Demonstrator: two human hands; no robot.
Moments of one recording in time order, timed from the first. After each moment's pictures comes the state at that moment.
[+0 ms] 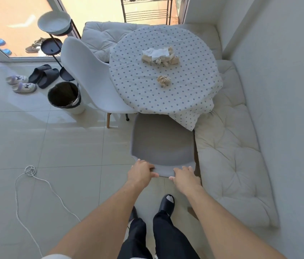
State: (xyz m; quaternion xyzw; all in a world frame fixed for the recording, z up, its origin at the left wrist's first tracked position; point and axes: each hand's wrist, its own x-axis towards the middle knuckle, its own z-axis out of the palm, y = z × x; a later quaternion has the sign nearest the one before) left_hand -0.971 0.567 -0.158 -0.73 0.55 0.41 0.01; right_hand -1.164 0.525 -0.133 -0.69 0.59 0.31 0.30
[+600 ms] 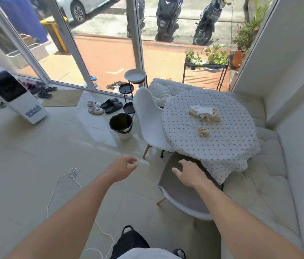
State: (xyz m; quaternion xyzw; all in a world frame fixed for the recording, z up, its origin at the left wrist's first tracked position) left_hand -0.818 0.627 0.034 -0.84 0.37 0.36 -0.16; right_hand -1.068 0.449 0.015 -0.83 0.45 0.12 0.29
